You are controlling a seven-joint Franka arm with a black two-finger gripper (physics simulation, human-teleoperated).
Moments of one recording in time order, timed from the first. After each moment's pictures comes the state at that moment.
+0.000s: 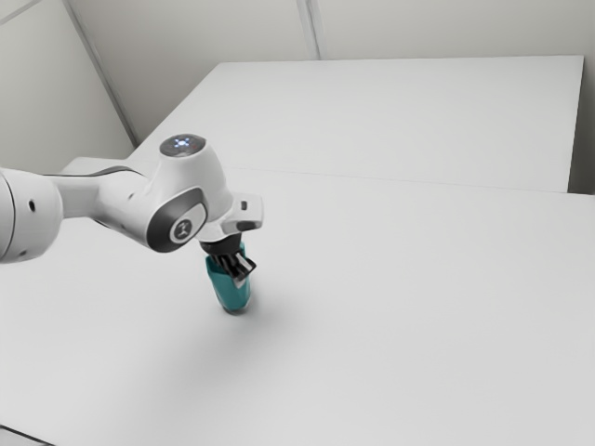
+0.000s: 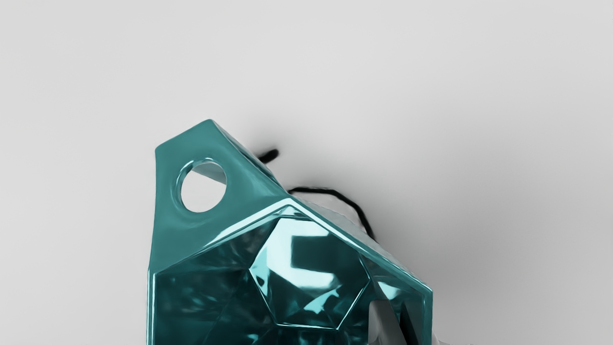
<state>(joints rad) -0.29 -0.05 0.14 -2.34 0.14 2.34 0.11</state>
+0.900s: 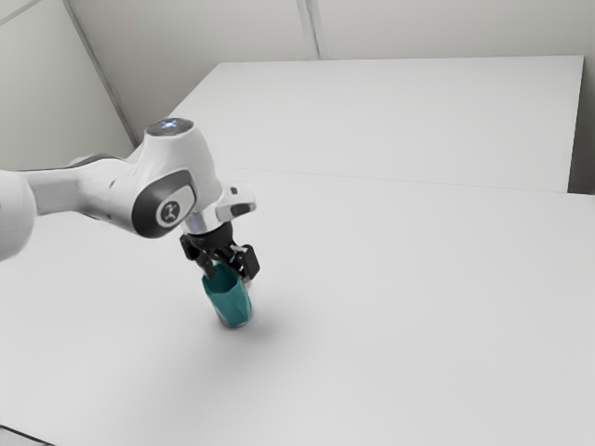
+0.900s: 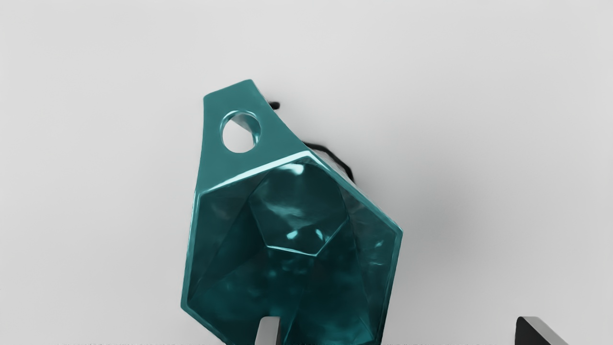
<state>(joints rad) -0.30 -0.14 0.14 -2.32 0.06 2.16 -0.09</state>
